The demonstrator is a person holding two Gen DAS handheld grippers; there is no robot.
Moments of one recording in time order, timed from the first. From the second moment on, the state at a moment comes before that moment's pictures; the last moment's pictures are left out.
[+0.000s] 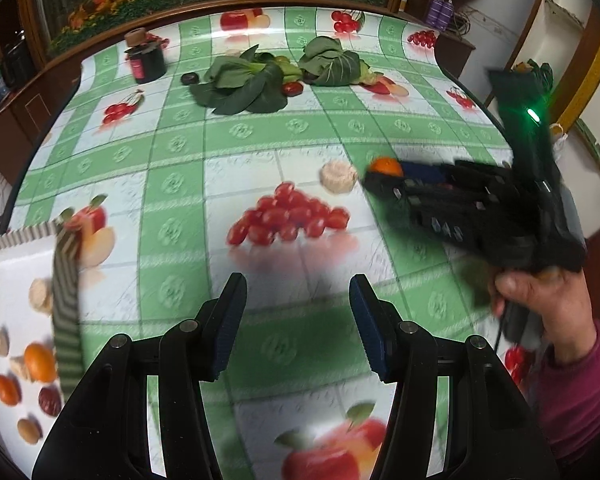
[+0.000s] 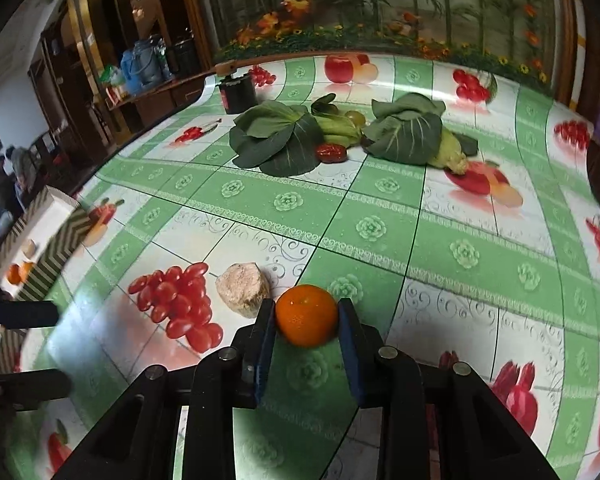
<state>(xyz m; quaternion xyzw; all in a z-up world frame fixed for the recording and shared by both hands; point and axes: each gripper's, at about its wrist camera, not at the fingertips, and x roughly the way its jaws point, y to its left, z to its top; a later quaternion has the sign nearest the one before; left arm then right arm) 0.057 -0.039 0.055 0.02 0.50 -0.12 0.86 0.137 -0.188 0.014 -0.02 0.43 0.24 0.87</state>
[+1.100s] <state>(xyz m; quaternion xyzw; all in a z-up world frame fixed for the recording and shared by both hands) 0.134 -0.085 0.020 0.04 0.49 -0.15 0.86 0.126 -0.226 0.013 0.04 0.44 0.22 0.87</state>
